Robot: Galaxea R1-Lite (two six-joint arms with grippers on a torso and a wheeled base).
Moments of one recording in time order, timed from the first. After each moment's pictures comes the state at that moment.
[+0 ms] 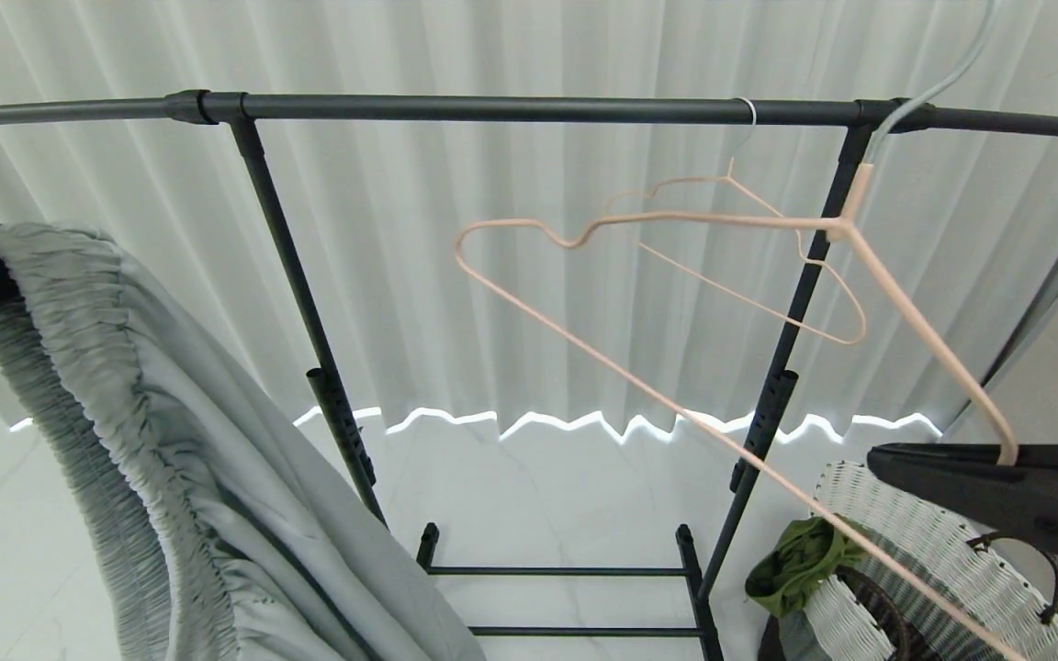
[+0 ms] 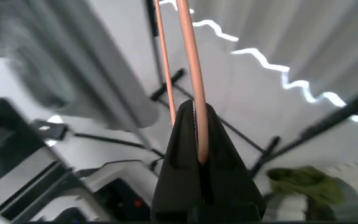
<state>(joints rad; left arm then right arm) -0.74 1.13 -1.37 0.62 0.60 0.25 1.14 1.12 -0.96 0.19 -0.27 0.15</state>
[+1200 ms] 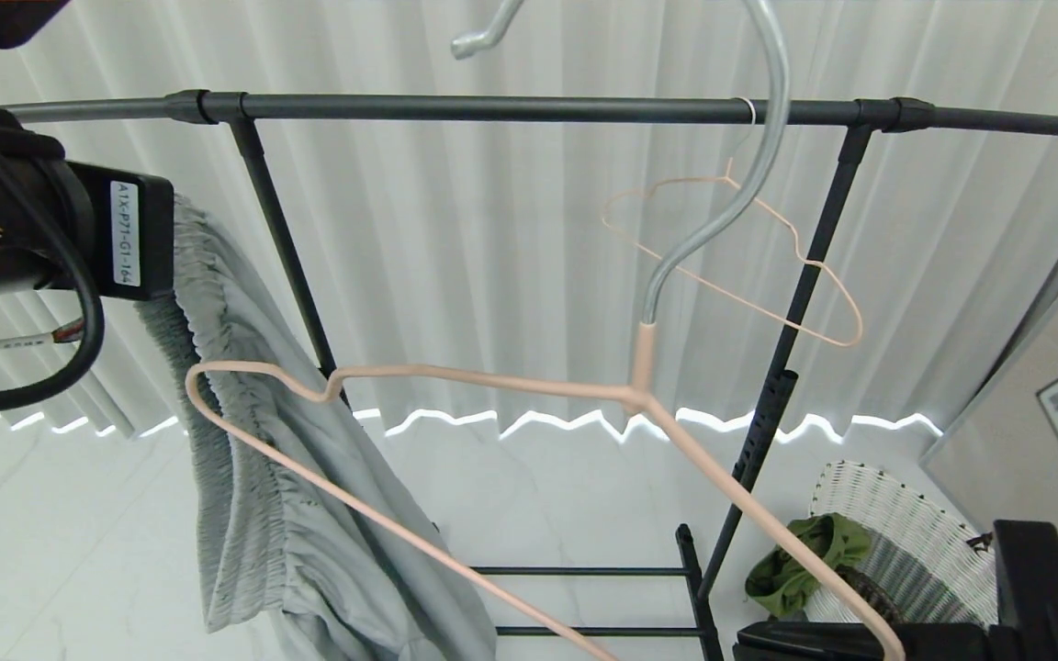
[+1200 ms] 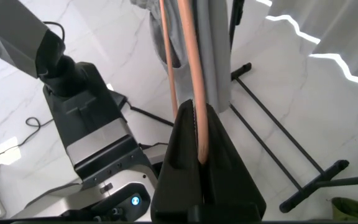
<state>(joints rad) -0.58 1.31 -1.38 0.43 0.63 0.06 1.43 1.25 -0.96 0.12 -0.27 0.24</state>
